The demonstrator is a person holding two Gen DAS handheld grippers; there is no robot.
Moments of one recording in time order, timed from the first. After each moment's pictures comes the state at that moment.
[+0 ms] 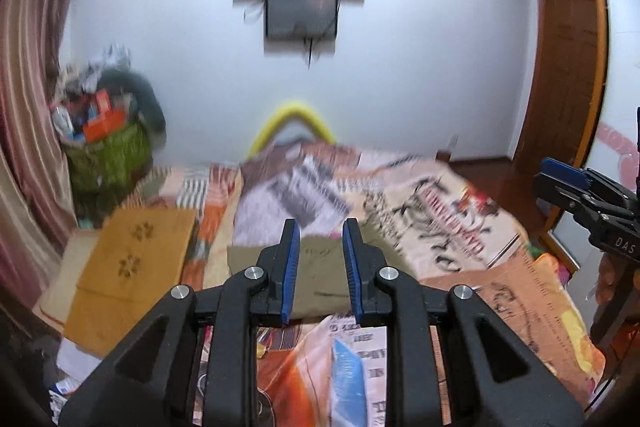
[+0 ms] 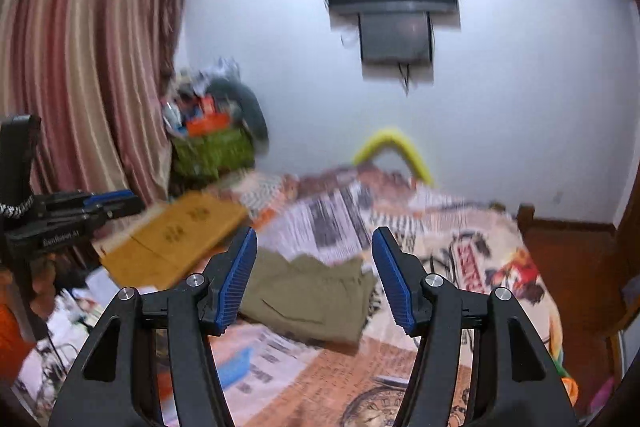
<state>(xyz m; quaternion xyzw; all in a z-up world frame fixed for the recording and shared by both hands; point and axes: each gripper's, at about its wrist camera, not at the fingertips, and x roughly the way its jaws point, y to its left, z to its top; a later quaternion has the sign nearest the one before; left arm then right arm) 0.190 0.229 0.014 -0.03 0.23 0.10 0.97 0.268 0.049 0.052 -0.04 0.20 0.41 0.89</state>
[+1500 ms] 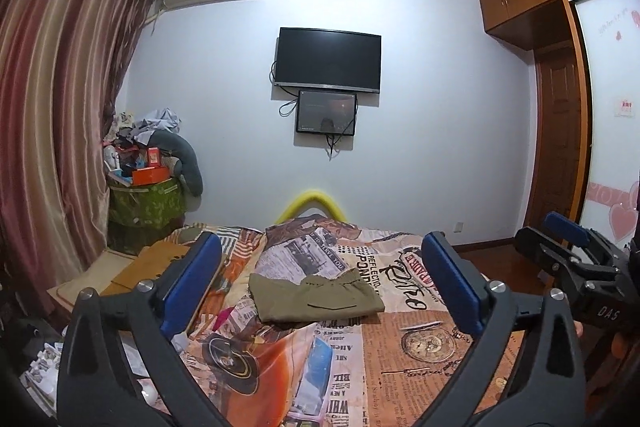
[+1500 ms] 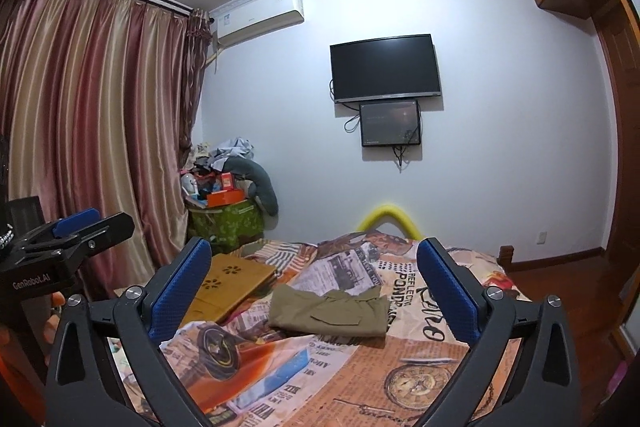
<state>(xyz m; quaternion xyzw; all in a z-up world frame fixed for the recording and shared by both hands) -0.016 0.145 0.029 -0.04 0.06 0.16 0.98 0.102 -0.015 0.068 0.02 0.06 0.39 0.92</state>
